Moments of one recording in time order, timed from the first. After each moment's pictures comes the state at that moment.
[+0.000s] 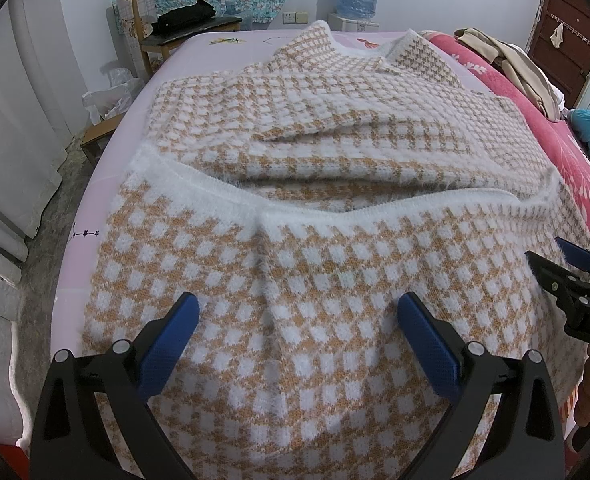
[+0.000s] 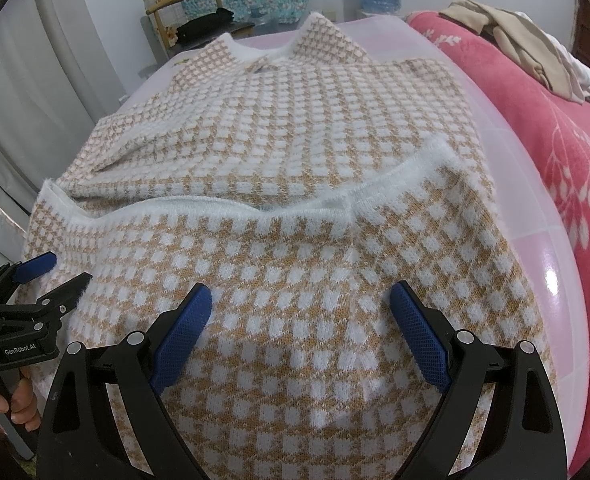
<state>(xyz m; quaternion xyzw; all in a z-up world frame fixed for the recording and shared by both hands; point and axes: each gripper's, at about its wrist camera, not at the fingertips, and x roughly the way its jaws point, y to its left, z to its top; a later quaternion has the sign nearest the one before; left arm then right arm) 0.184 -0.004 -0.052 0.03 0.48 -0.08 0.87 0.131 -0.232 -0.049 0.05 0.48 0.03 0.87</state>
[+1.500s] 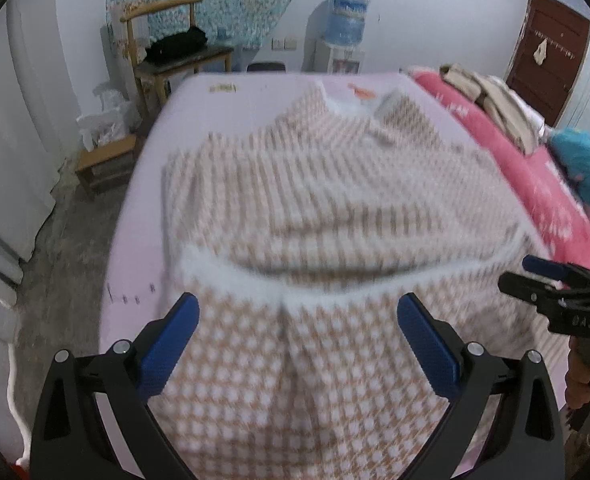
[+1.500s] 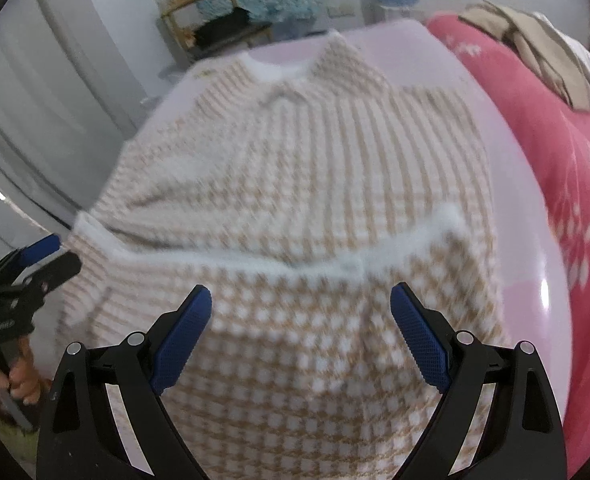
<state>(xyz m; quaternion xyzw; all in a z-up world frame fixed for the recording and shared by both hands) 0.216 0.010 0.018 0.01 0.44 -0.12 0.89 0.178 -0.243 0.004 0.08 0.49 0.08 0.86</state>
